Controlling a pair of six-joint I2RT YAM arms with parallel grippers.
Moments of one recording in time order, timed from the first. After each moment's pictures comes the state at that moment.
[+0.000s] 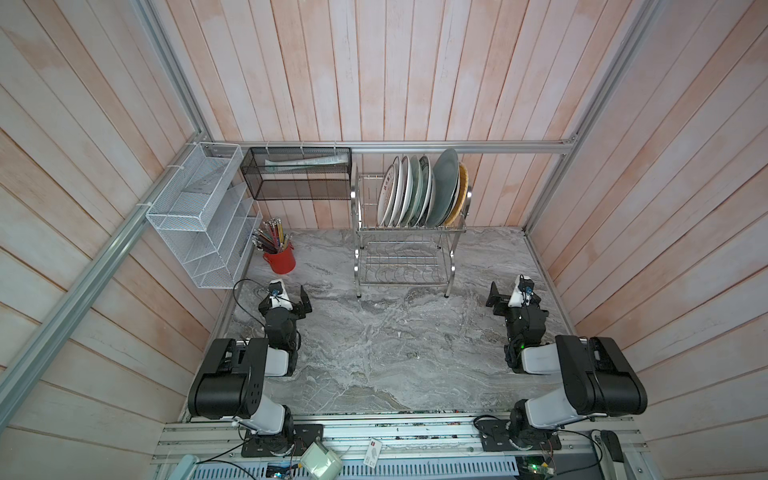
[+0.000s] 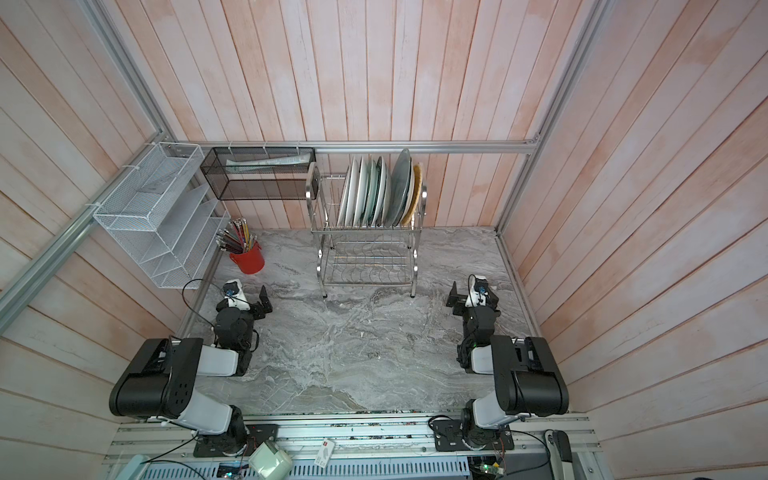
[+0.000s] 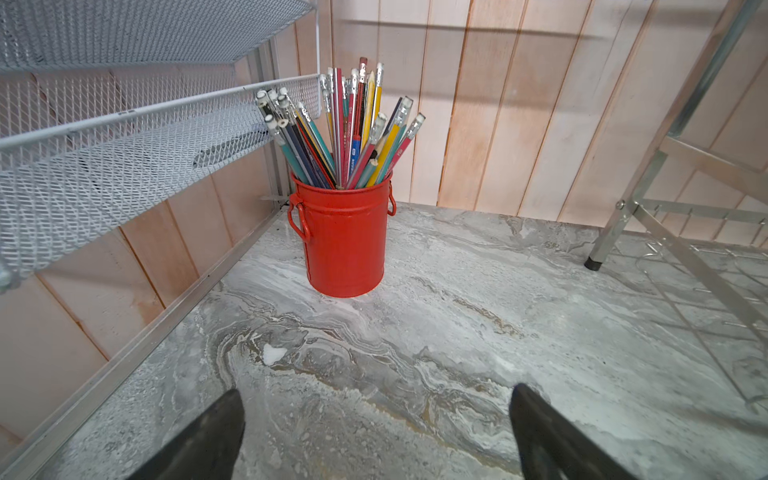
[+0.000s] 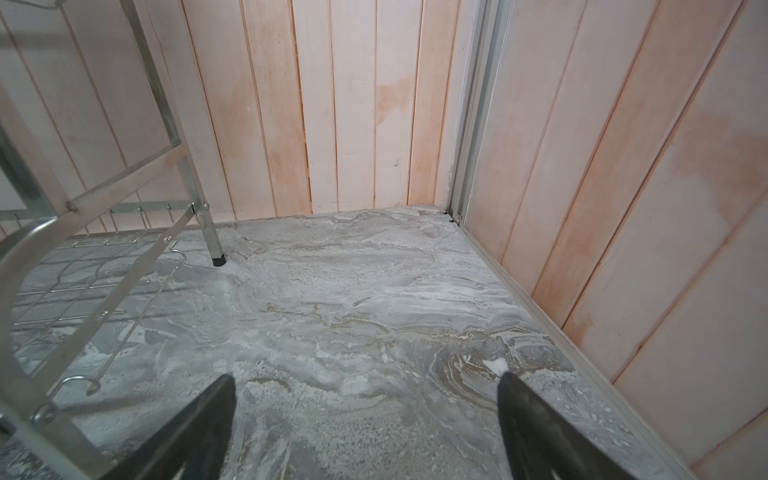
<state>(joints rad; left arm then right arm) 0.00 1.54 0.27 1.13 -0.19 -0.06 -0.02 1.51 0.24 1.18 0.08 0.02</state>
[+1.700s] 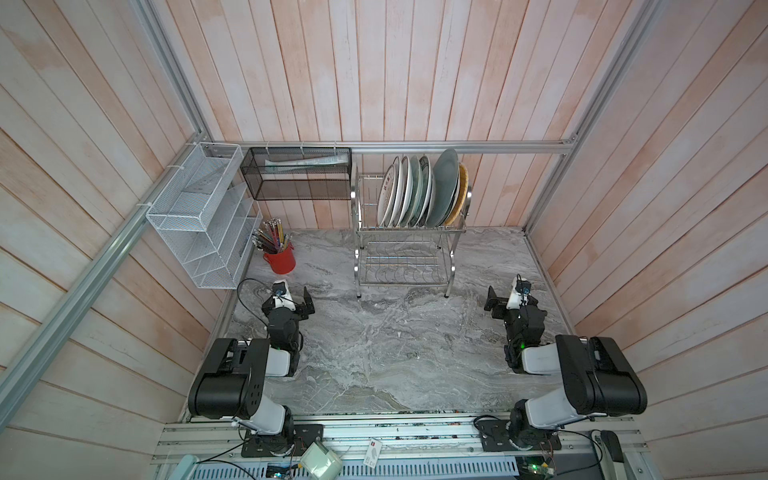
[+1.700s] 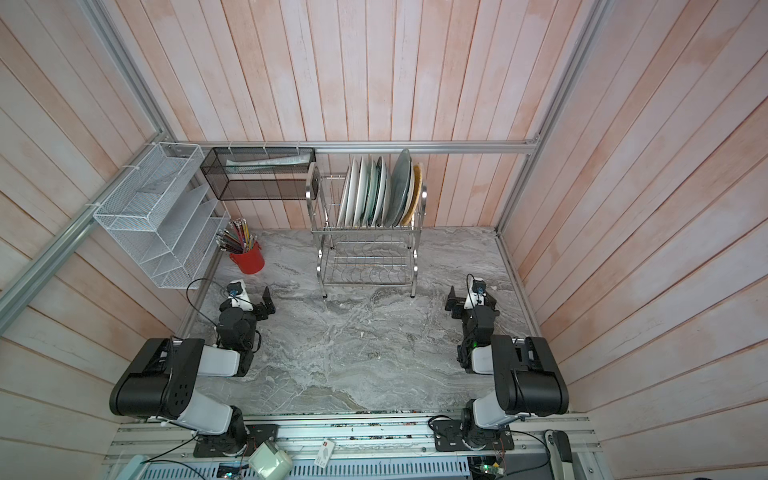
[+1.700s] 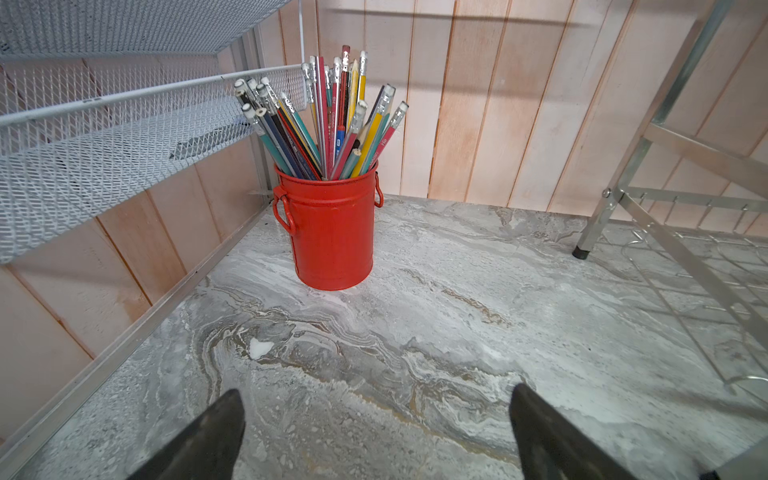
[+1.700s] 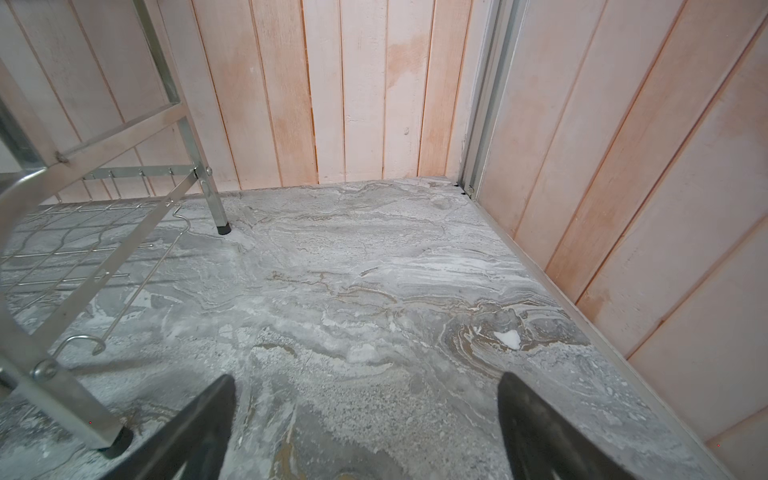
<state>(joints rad) -0.02 1.54 0.27 1.11 -0.20 -0.06 -0.03 1.51 0.24 1.13 0.05 0.02</state>
